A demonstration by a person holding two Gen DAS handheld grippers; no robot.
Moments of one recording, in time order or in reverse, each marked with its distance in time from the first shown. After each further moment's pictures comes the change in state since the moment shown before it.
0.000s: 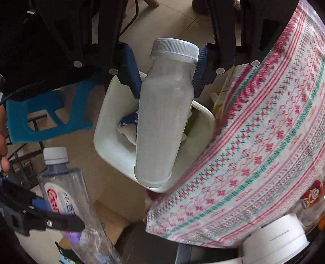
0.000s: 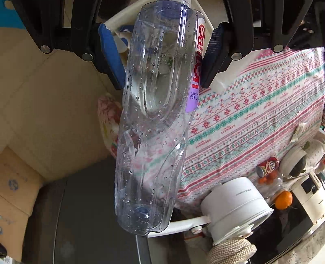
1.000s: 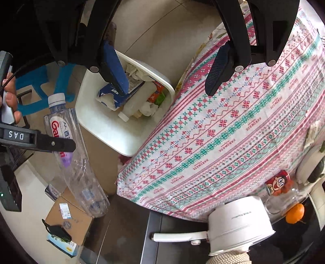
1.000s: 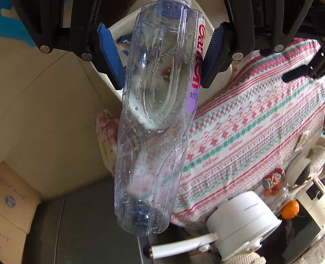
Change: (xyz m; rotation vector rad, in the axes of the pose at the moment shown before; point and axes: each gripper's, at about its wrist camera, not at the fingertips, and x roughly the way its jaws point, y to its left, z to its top) left arm -0.050 0.039 0.009 -0.090 -0.217 0.146; right arm 0.032 -0.006 -0.013 0.019 0.116 0.023
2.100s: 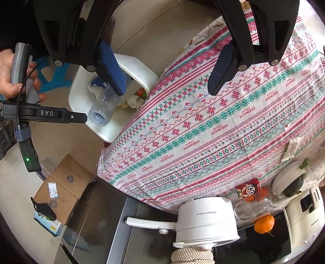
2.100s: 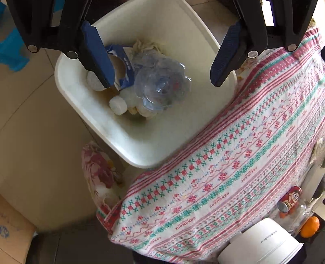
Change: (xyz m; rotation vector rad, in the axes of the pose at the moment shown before) left arm -0.033 0.052 -0.012 -0.117 -0.067 0.038; right arm 0.055 0.015 -0.010 0.065 0.126 -0.009
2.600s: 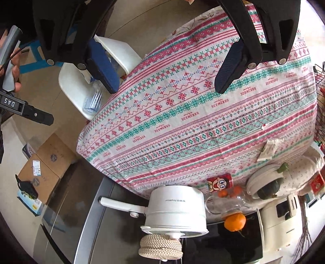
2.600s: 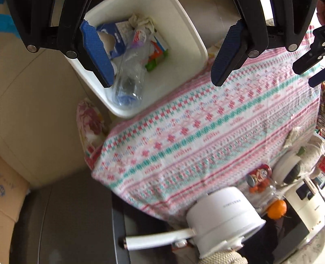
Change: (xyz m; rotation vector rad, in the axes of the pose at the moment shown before) left arm -0.019 0.041 0.019 -0.126 -0.085 0.091; right arm -0.063 0.041 0.019 -0.098 -0.229 0.034
